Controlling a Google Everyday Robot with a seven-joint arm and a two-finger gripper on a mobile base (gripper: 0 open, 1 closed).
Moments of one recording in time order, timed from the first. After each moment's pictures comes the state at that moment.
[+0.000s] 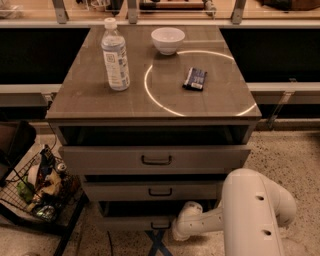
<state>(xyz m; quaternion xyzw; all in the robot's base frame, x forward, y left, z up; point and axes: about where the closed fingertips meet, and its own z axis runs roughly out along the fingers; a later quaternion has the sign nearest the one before) 0.483 -0.083 0.115 -0.77 0.63 0.02 0.09</state>
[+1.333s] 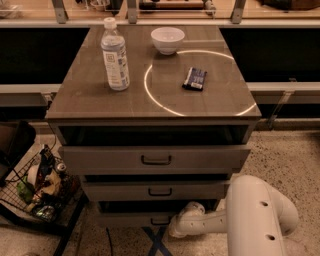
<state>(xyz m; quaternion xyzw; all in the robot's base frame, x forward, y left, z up) 0.508 -0.062 0.107 -0.73 0.67 0.05 0.15</state>
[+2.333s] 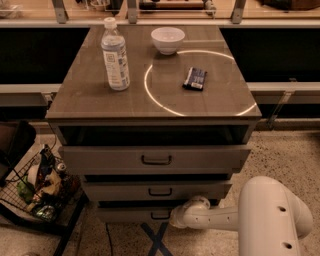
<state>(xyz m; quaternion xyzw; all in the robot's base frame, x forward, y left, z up) 0.546 -0.065 0.150 -0.70 0.68 0.03 0.21</state>
